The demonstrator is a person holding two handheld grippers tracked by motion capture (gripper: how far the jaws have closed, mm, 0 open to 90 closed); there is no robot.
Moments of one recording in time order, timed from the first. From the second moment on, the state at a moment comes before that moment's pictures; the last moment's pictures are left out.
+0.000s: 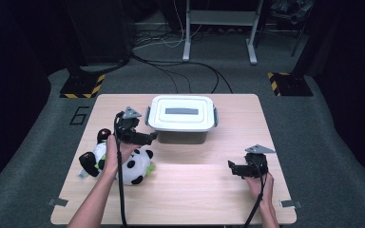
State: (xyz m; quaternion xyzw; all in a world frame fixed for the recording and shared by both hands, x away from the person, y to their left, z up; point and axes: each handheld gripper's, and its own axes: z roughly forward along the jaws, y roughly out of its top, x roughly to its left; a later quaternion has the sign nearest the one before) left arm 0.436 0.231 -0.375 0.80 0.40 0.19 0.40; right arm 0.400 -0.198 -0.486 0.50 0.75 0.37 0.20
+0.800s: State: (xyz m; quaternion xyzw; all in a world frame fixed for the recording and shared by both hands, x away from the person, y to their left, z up) left arm 0.315 0.320 -0.426 0.77 0.43 0.26 0.39; right arm 0.490 -0.141 -0.401 0.49 0.75 0.38 0.25
